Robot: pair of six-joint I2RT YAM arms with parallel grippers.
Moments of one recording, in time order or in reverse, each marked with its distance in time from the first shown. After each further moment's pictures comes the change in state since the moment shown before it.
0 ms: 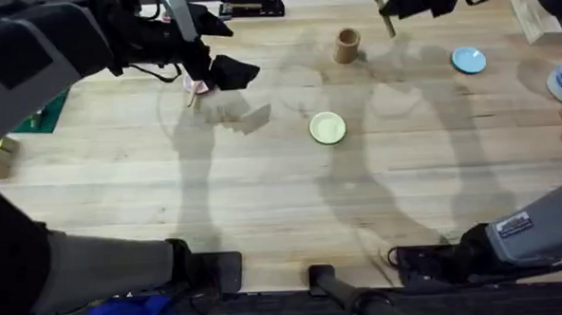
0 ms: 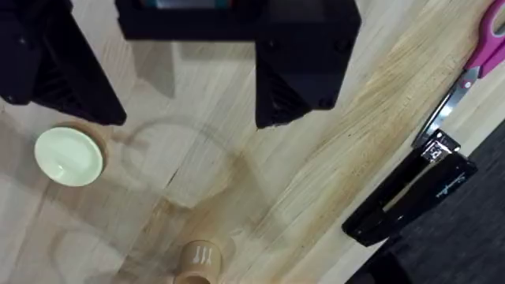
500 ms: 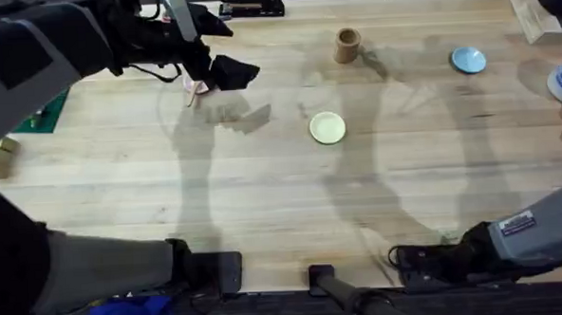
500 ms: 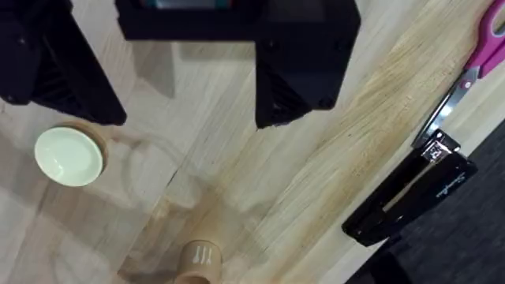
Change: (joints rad) left arm 0.000 0.000 0.000 0.000 0.000 0.000; right arm -0.085 0.000 0.000 0.199 -0.435 -0.003
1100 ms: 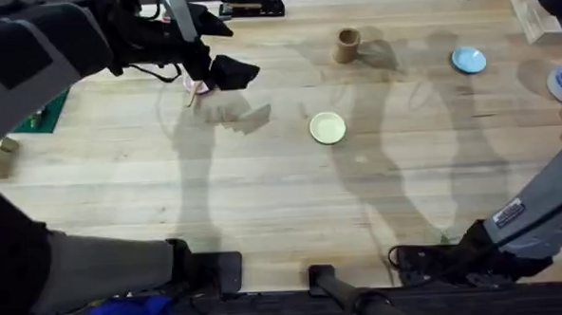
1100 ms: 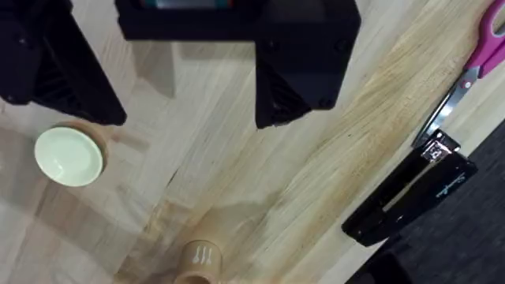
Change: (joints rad) left arm 0.000 0.000 0.000 0.000 0.000 0.000; right arm 0.000 0.206 0.001 0.363 -0.362 -0.051
